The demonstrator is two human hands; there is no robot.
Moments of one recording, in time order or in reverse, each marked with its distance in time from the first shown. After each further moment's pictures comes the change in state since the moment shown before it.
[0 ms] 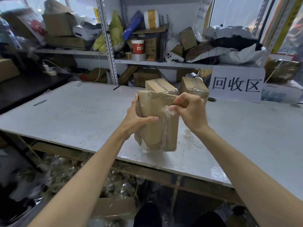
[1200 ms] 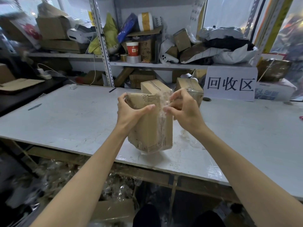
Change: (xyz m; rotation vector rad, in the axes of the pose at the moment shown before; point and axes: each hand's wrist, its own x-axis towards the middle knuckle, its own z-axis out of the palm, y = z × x) left_hand 0.003 0.019 0.006 -0.057 0.304 0.053; right_hand -0.006 -0.009 -0.009 0.195 -0.152 0.053
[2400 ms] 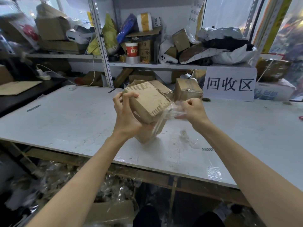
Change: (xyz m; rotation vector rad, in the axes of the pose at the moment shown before) left_hand -0.009 -0.011 0.000 0.376 0.070 0.640; right_hand 0.021 0.032 -0.011 0.011 0.161 0.427
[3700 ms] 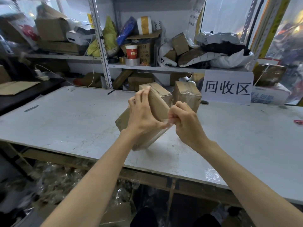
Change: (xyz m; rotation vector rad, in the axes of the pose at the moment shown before) left_hand 0.021 0.031 0.020 0.179 -0.209 -0.154; right_hand -0.053 -0.007 -0.002 -0.384 -0.065 -0.816
